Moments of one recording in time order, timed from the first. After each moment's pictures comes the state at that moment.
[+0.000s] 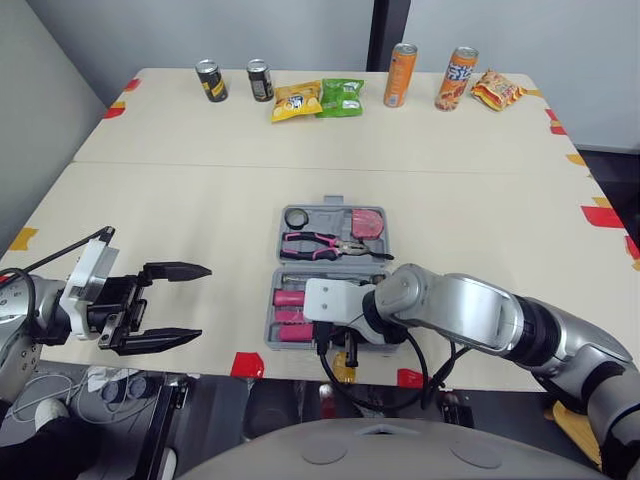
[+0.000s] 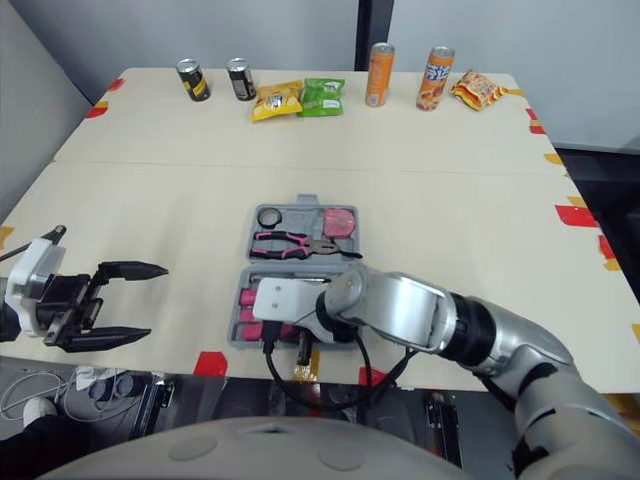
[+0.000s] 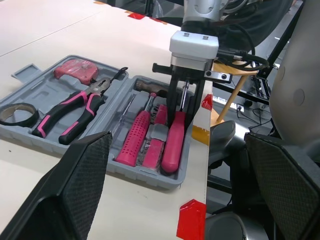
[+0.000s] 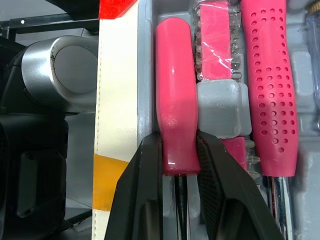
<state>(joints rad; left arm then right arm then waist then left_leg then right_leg) 0.21 1.04 0.17 0.02 -0.89 -0.01 -1.57 -0.66 -0.53 0.92 -0.59 0.44 1.28 0.54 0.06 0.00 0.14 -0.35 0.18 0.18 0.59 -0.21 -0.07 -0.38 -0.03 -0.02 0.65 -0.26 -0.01</state>
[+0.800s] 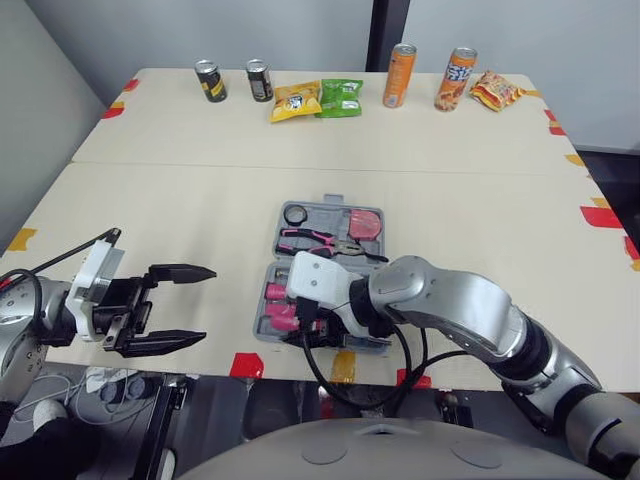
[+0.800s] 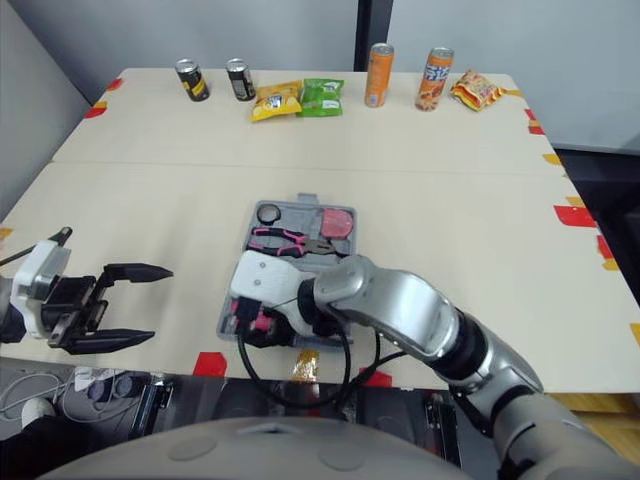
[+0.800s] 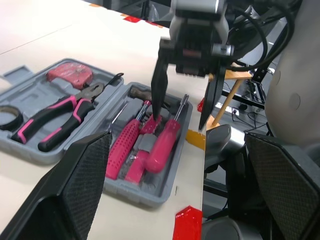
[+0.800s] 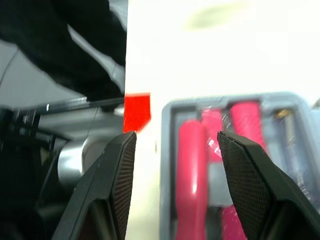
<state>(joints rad) 0.21 1.02 0.17 0.00 -0.87 0.02 -1.57 -0.49 -0.40 0.63 -0.69 0.49 1.23 0.55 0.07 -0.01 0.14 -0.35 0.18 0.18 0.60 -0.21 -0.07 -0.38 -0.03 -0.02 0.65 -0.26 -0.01</state>
